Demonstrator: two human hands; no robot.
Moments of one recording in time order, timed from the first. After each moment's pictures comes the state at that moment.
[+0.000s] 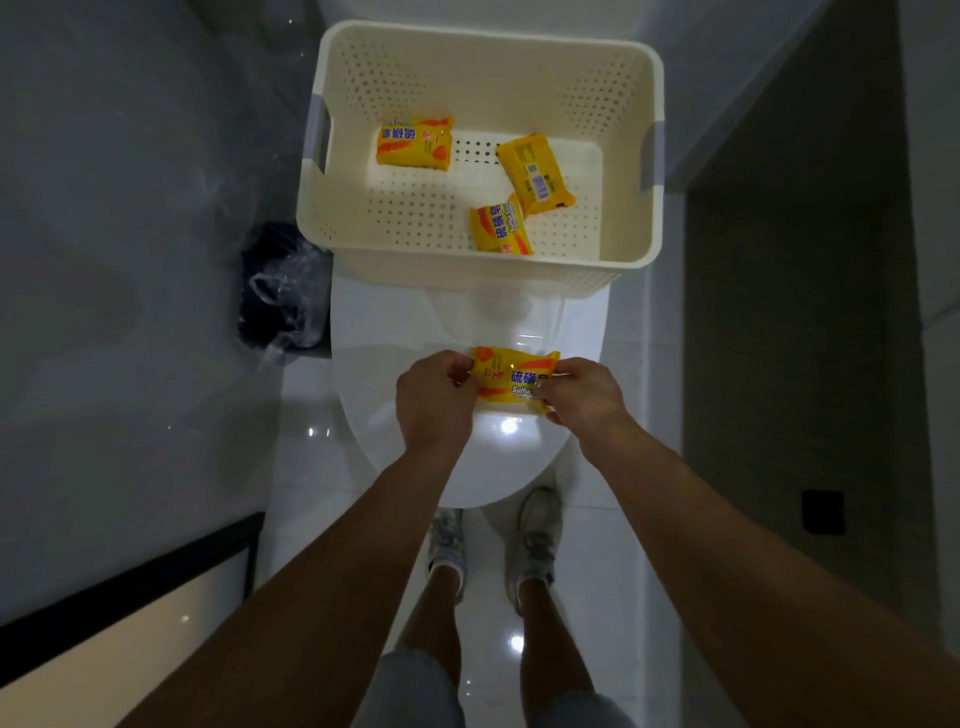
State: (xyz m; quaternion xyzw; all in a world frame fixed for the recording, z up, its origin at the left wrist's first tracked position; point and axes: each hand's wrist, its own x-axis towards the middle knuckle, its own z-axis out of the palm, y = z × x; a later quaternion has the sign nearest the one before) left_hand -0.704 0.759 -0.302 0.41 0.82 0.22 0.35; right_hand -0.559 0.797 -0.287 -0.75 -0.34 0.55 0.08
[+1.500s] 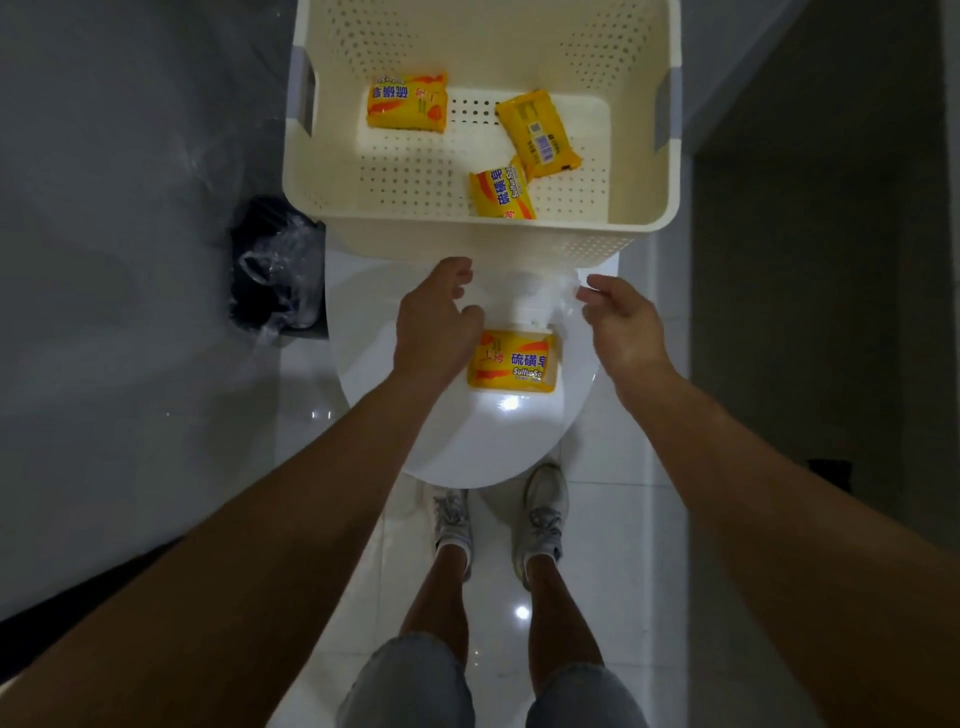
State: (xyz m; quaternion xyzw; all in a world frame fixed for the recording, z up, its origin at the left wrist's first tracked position) left_hand -0.724 0.802 -0.299 0.46 0.75 0.25 0.41; right_hand -0.535 0.825 -0.308 -0.74 -0.38 0.50 0.23
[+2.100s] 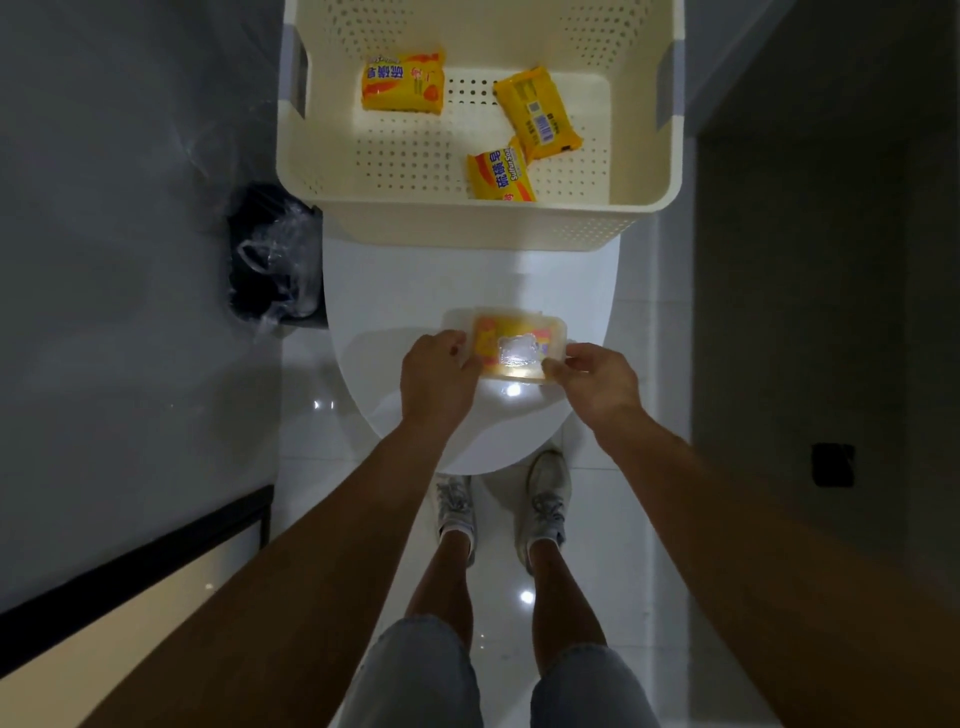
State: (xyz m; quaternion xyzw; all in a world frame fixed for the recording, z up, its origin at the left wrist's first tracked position) left_hand -0.716 0.749 -0.331 0.45 0.79 0.11 0.40; right_hand -0.541 0.767 -0.330 -0.76 -0.39 0.50 0.11
